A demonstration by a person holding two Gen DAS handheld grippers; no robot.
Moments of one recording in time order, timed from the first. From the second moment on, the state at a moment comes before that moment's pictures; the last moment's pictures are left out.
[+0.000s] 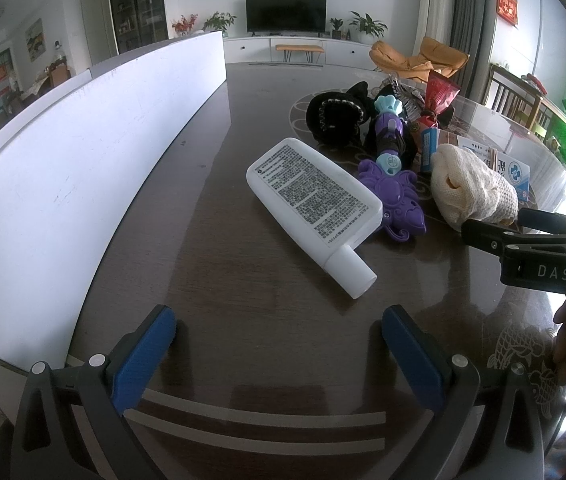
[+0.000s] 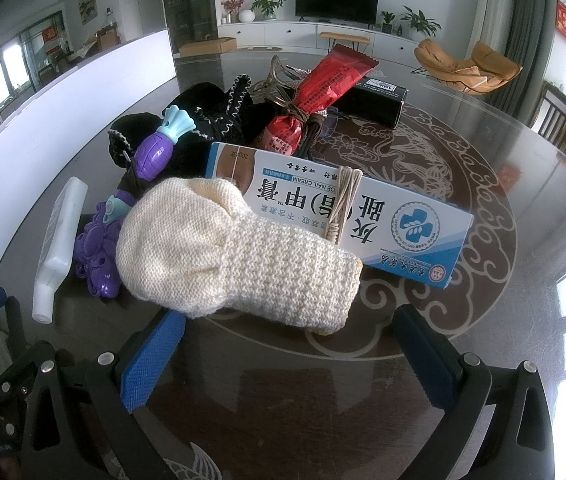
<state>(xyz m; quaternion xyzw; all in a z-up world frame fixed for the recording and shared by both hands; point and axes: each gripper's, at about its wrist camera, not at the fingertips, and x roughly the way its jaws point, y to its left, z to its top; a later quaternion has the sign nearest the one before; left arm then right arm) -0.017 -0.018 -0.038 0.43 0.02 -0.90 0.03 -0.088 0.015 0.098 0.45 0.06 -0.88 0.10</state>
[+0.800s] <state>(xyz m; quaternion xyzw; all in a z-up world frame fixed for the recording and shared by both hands) 0.024 -0.046 -0.023 0.40 0.12 -0.91 -0.07 -0.088 0.015 0.098 0.45 0.06 -0.88 0.10</state>
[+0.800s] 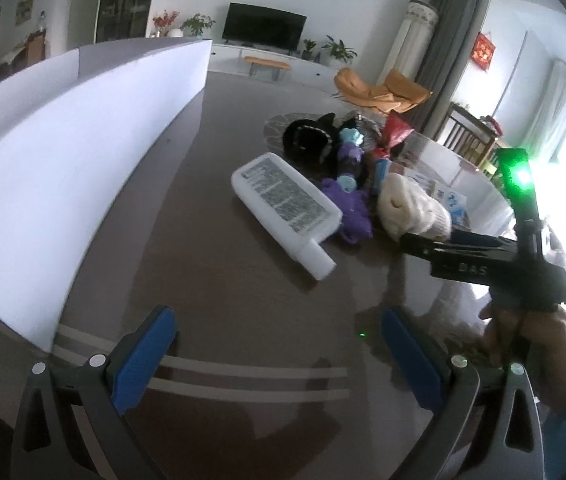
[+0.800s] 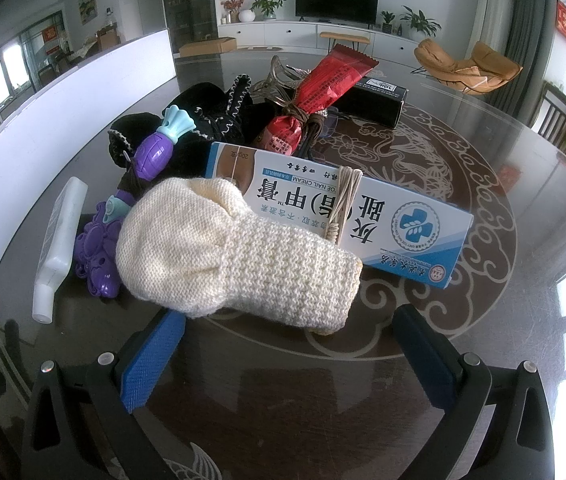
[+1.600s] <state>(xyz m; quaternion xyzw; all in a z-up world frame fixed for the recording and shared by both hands) -0.069 -0.040 -0.025 0.48 0.04 -0.87 0.08 -0.088 0.014 0.097 0.45 0.06 -0.88 0.10</state>
